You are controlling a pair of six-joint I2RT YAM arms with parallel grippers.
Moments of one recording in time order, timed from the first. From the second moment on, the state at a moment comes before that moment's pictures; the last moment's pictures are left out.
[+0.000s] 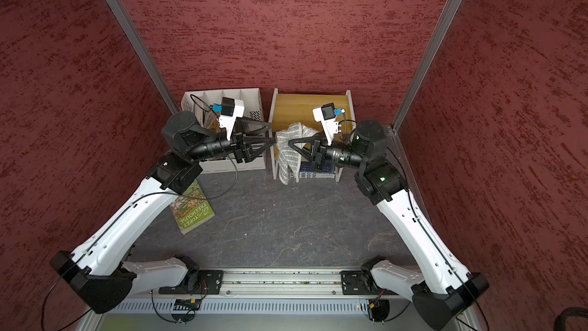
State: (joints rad) left arm -0.50 1.23 1.41 -0.08 0.78 -0.19; right arm 0.45 1.14 1.38 -0.26 -0.77 0.42
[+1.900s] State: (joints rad) left arm -0.39 1.60 1.34 -0.11 0.68 -0.45; right arm 0.56 1.28 1.74 -1.02 0.07 0.13
